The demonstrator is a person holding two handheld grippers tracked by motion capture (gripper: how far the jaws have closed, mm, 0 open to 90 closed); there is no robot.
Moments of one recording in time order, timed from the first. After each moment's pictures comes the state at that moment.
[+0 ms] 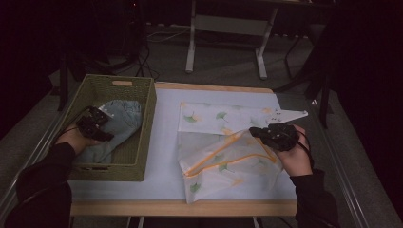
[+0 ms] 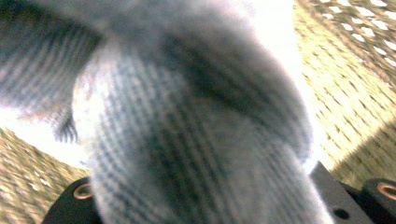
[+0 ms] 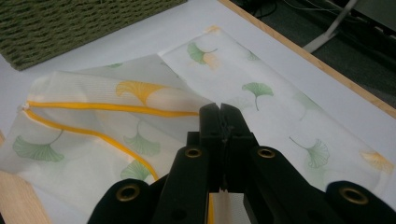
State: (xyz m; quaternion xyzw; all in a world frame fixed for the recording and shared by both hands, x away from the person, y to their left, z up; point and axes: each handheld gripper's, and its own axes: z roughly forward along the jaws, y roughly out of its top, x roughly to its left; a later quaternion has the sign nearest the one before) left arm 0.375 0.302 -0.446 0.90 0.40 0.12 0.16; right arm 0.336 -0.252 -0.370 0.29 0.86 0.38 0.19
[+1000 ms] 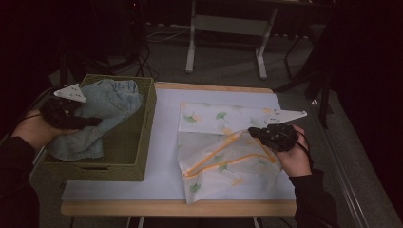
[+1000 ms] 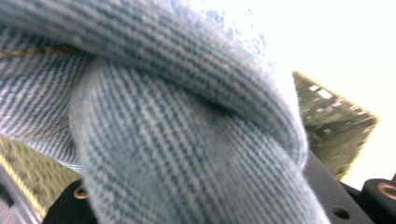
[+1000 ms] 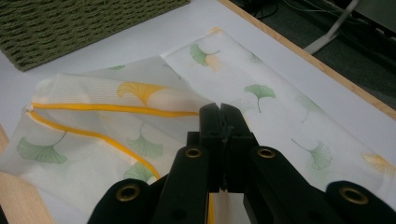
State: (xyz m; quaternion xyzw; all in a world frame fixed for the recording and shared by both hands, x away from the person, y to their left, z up) left arm 0.326 0.310 -0.331 0.89 0.31 0.17 0.28; right arm 0.333 -0.249 -0.368 0.29 0.86 0.38 0.19
